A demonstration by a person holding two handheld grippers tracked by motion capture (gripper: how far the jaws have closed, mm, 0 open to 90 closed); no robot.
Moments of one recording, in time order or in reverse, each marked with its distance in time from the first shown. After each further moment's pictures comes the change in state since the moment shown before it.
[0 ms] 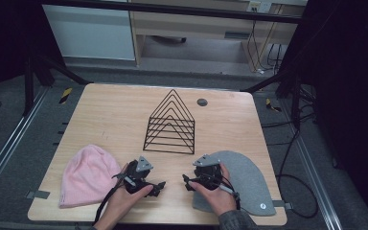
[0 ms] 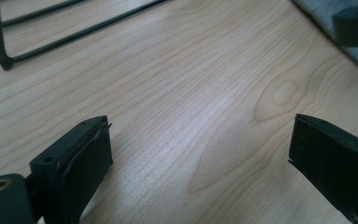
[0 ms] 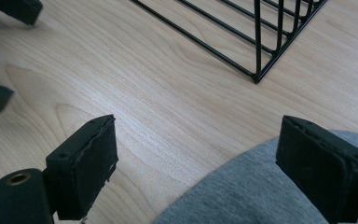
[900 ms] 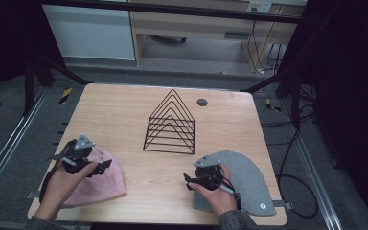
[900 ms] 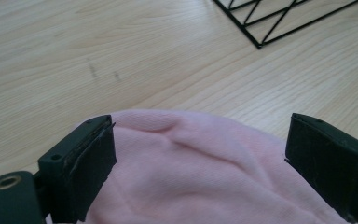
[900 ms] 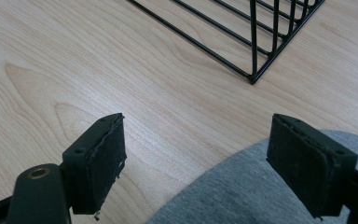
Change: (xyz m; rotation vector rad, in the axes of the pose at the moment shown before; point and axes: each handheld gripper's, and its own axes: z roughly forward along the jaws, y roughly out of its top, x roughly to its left) left arm 0.122 -0.009 -0.121 0.024 0.239 -0.050; right arm 0.000 -0.001 -0.003 -0.009 -0.012 -0.008
